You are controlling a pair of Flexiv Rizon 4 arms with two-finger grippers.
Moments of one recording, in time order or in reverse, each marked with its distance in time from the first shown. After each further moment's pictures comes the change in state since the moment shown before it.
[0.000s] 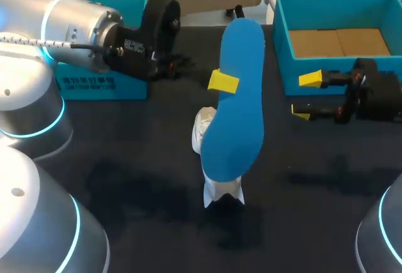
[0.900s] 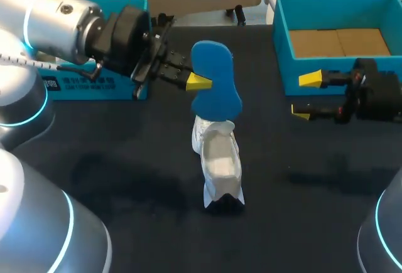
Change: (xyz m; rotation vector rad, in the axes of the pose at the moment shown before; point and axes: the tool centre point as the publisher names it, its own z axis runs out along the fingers) left arm -0.054 0.012 -0.045 -0.120 -0.108 0.867; right arm 0.000 0.000 0.000 0.001 0.000 0.000
